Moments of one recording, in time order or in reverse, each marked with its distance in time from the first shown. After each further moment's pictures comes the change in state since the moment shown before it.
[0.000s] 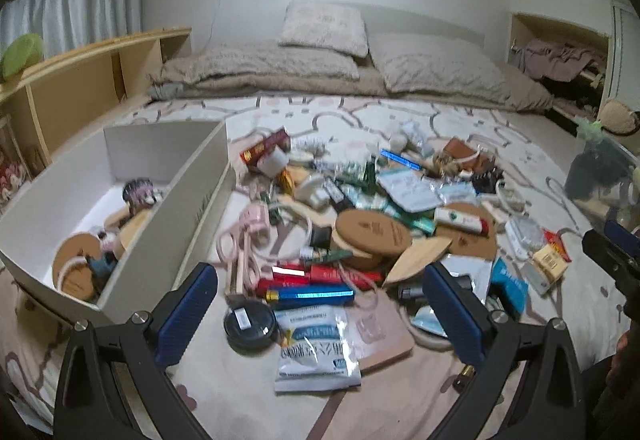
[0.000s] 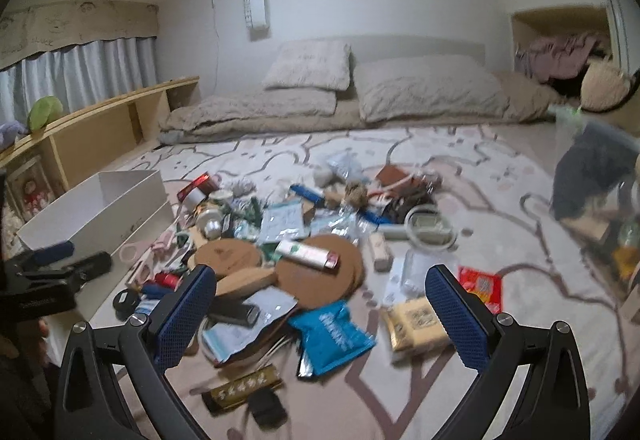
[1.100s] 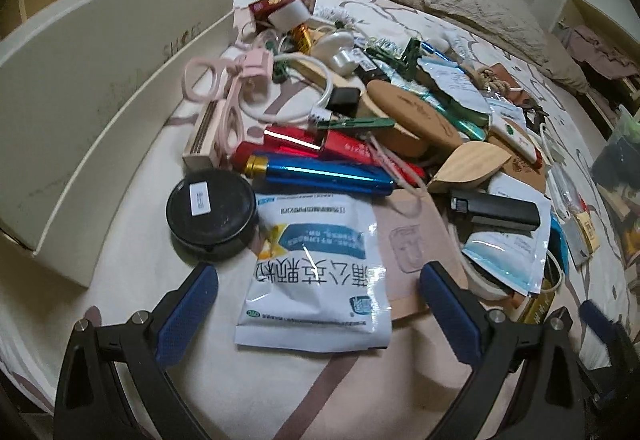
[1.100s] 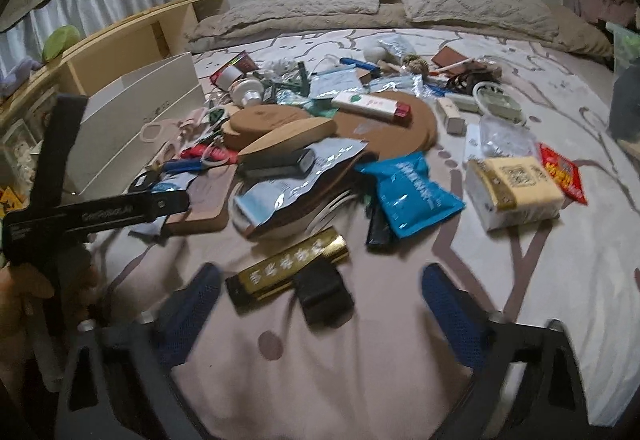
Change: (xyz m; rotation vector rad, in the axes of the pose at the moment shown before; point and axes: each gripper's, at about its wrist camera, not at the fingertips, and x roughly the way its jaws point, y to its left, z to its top) left arm 0.077 0.018 -0.052 -0.182 0.331 -0.028; right arm 0.035 0.034 -0.078 -0.017 0.327 0.127
